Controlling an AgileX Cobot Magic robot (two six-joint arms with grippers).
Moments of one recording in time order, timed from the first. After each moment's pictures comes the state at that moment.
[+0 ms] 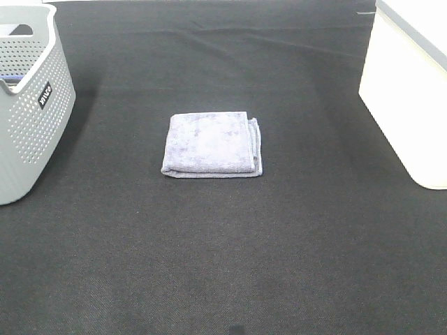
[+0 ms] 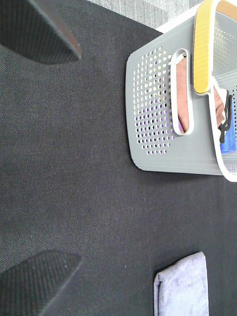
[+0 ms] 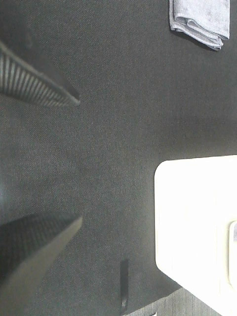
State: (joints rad) left arm 0.00 0.00 -0.50 0.00 1.05 0.00; right arm -0.02 0.06 -0.51 0.03 1.07 -0.08
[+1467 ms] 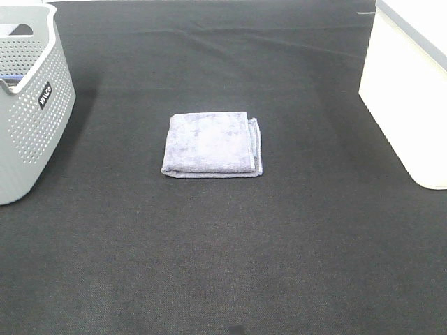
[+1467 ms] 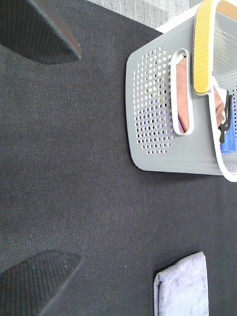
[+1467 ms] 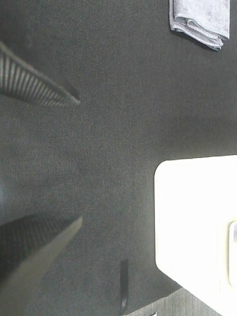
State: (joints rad) left arm 0.00 0.00 -0.50 0.00 1.05 0.00; right arm -0.02 0.06 -0.51 0.03 1.07 -0.08
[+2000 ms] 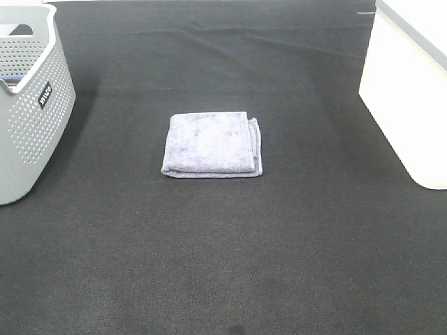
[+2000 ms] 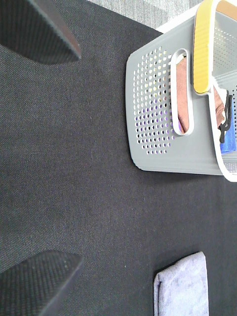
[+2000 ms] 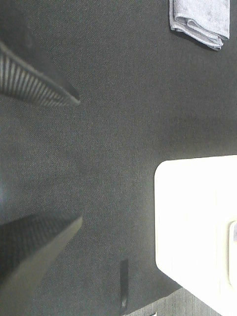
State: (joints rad) left arm 0.00 0.00 -0.50 0.00 1.05 0.00; right arm -0.02 0.06 -0.51 0.03 1.07 -0.08
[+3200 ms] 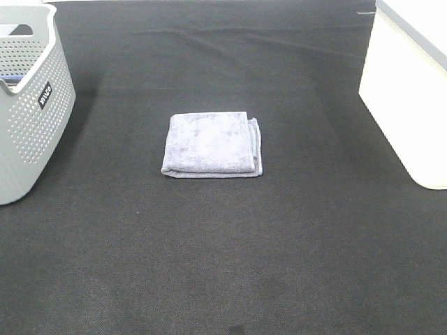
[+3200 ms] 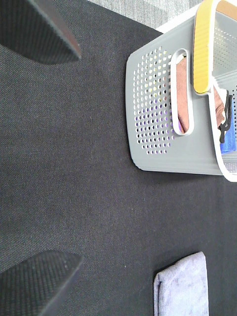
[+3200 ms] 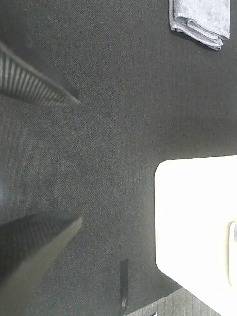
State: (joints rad) left arm 0.00 0.00 -0.50 0.00 1.05 0.00; right arm -0.02 0.06 -0.51 0.03 1.07 -0.08
